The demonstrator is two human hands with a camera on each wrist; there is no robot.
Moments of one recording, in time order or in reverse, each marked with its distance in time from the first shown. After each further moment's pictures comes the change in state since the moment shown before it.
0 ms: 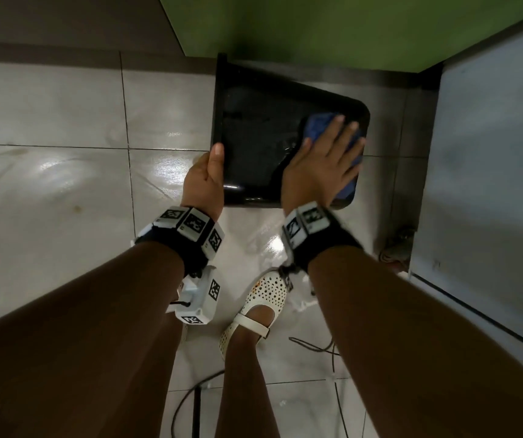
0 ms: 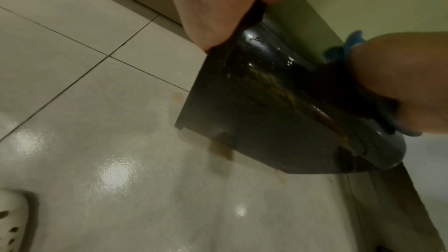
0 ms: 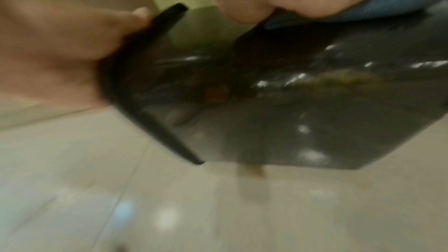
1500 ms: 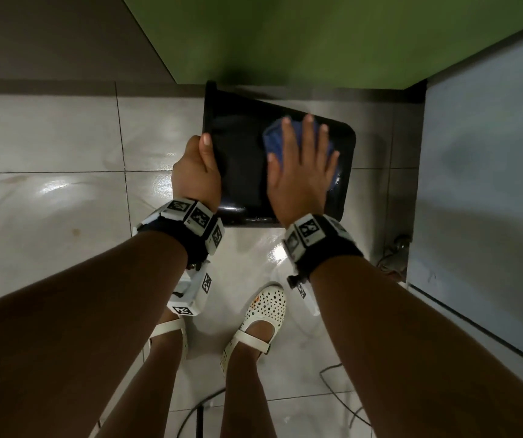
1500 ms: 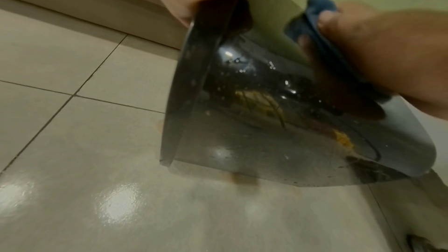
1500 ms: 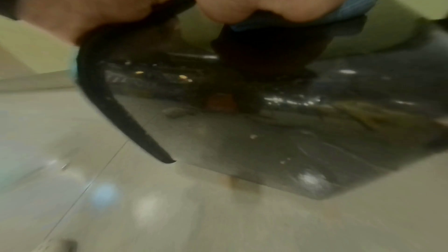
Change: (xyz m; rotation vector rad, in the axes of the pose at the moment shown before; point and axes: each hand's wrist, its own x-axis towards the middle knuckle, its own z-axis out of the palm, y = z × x) left_hand 0.024 0.035 0.002 0.301 0.177 0.155; right_hand 0.017 0.000 -0.007 -0.009 -0.159 -0.395
